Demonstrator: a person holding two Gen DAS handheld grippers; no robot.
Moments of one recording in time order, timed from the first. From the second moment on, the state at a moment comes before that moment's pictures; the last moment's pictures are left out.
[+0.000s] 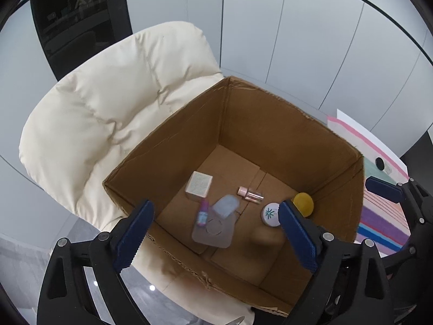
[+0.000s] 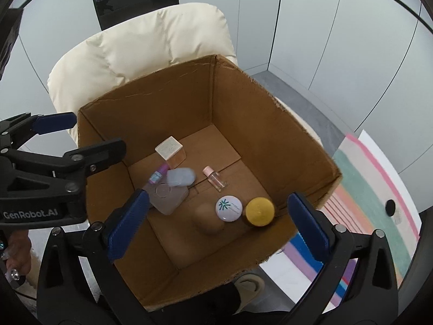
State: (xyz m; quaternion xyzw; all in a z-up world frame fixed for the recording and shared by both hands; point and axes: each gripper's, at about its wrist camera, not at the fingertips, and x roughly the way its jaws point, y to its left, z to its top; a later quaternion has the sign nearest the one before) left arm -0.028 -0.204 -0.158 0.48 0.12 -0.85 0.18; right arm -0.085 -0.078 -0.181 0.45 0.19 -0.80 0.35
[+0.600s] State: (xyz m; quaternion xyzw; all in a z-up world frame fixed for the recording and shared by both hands) left arm -0.025 -0.188 -0.156 0.49 0.11 -0.85 0.17; right arm -0.086 -0.042 -0.176 0.46 0.16 -0.81 0.32
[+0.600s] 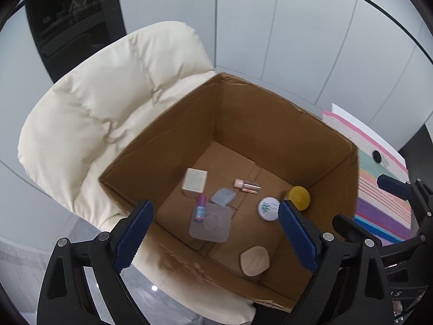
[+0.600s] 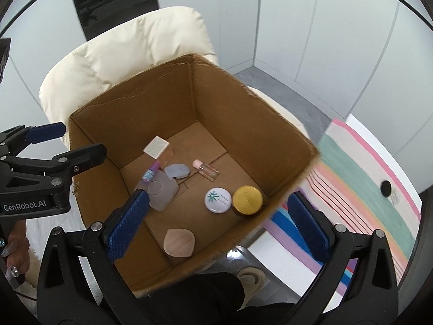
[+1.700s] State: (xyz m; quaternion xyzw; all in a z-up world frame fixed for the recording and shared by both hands) left arm -0.120 0.077 -0.159 0.52 -0.01 -0.86 -0.05; right arm -0.092 0.266 -0.153 0.48 0.04 -0.88 0.06
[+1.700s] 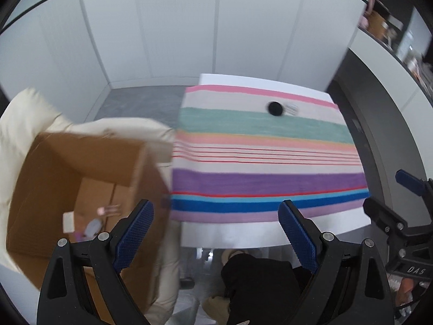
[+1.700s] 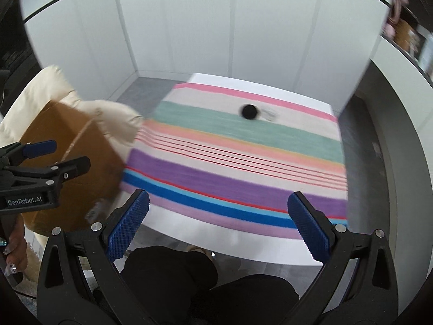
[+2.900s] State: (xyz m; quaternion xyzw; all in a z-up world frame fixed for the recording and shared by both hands) left arm -0.310 0.197 -0.301 0.54 -0.04 -0.84 -0.03; right arm -0.281 0.369 -0.294 0.51 -0.01 -0.86 0.02
